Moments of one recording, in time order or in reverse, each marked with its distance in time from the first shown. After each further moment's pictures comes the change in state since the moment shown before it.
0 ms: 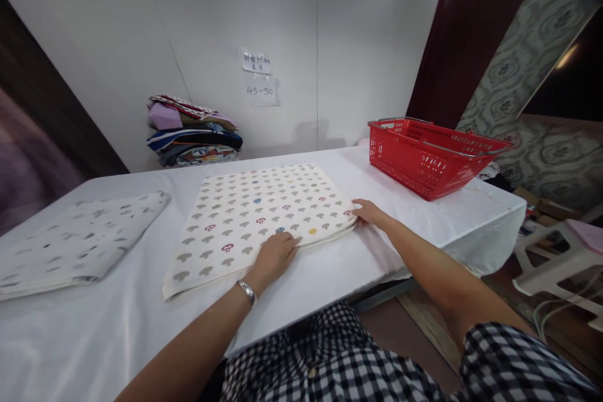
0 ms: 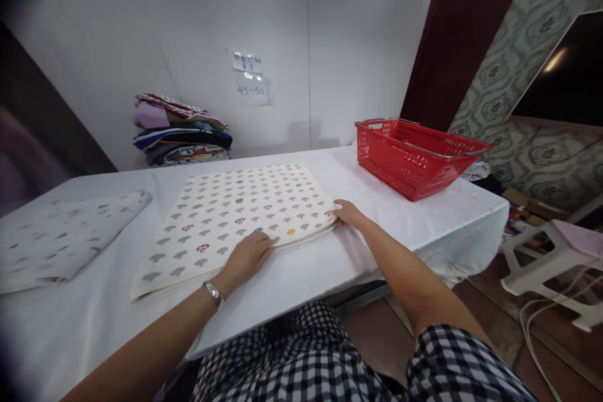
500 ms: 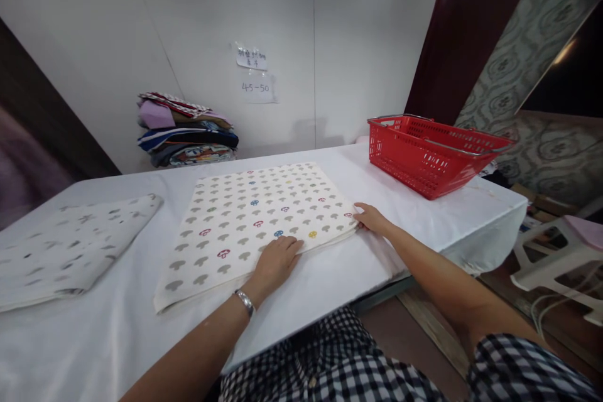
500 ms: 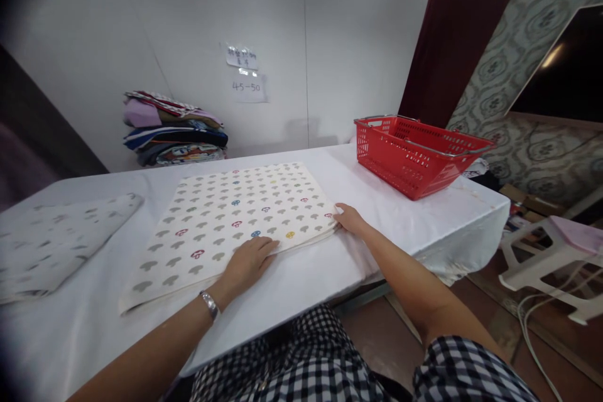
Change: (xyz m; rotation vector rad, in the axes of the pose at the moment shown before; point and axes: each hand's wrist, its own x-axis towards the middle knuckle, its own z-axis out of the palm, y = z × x) left_hand 0.000 0.001 0.006 0.063 0.007 0.042; right_hand 0.001 0.017 0.006 -0.041 0.072 -0.043
